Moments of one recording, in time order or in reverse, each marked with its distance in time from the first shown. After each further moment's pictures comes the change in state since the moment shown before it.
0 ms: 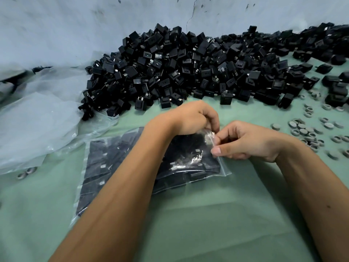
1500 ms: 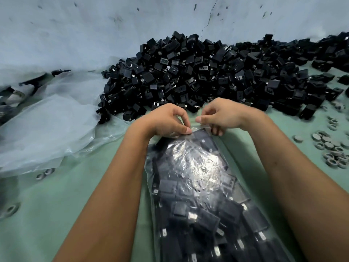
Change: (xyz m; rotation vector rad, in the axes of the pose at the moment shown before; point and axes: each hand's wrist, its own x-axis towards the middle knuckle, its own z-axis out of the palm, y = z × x) left_hand -0.036 -0.075 -0.048 -0.281 0.142 -0.222; right_hand 0.111 -0.046 -0.020 -0.425 0.263 0.068
